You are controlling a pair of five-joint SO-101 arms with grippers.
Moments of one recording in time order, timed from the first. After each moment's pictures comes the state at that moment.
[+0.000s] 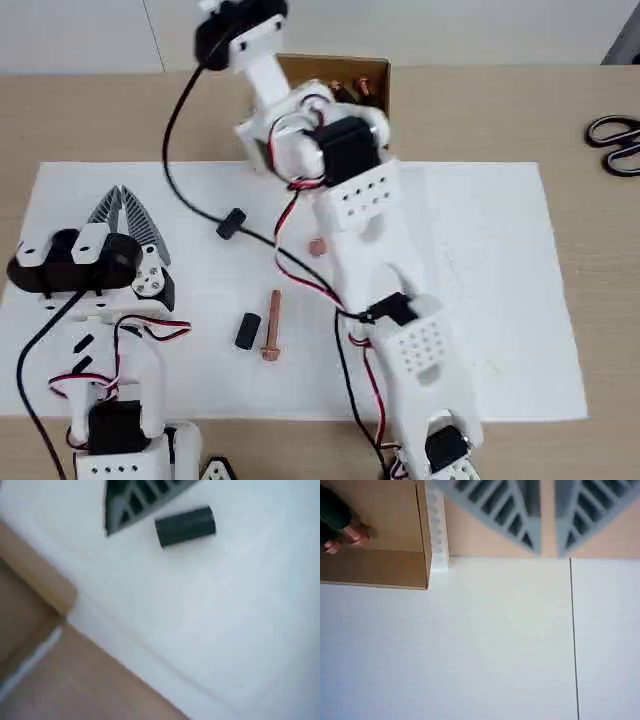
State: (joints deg) left arm -8.4 -89.6 74.7 25.9 4.4; right arm -32.1 37.8 -82.9 96.9 5.5
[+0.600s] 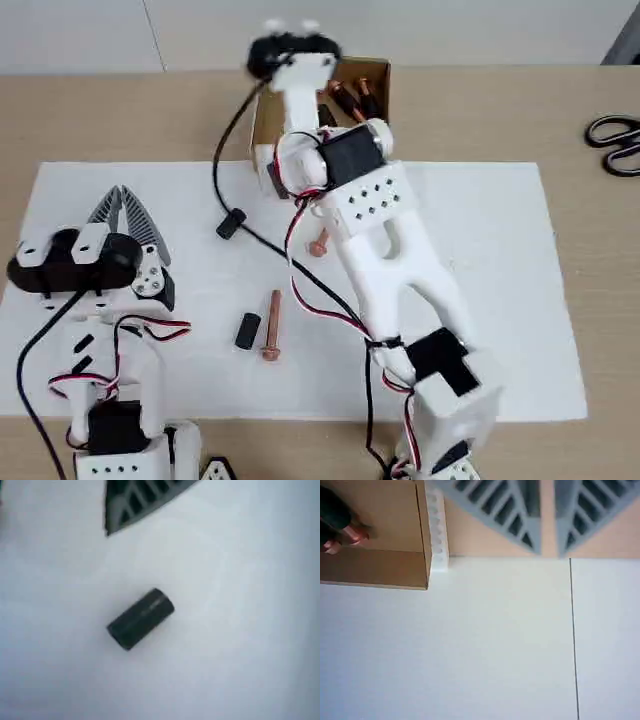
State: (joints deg) left arm -8.4 -89.6 74.7 26.2 4.4; right arm -32.4 15.7 -36.5 86.1 -27.9
